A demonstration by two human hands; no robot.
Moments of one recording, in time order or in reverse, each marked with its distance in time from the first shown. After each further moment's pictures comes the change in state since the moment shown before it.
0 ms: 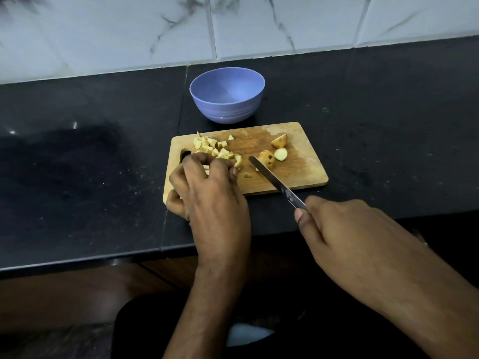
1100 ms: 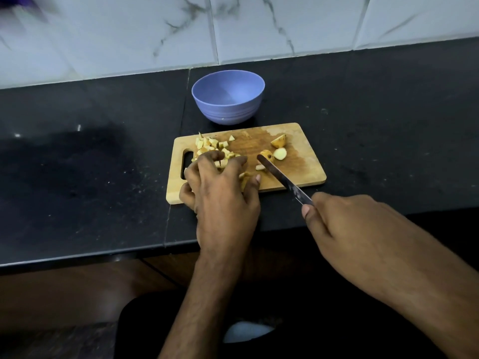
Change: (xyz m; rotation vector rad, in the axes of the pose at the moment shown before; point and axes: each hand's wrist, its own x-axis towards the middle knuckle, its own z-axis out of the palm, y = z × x) left_hand 0.004 0.002 -0.001 0.009 -0.208 0.059; right_hand -0.006 0.004 -0.006 -0.018 0.003 0.028
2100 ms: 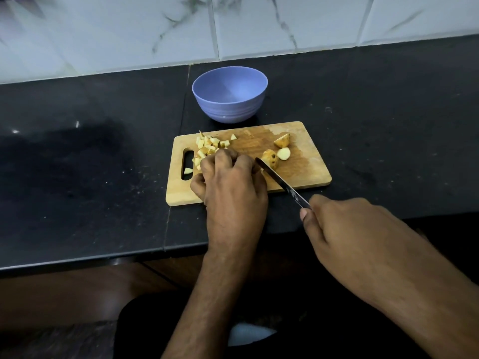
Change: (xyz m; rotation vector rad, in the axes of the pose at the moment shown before) left_hand 0.010 0.006 0.009 0.027 -0.009 0.042; right_hand 0.011 -0.003 0.012 -0.045 0.027 -0.019
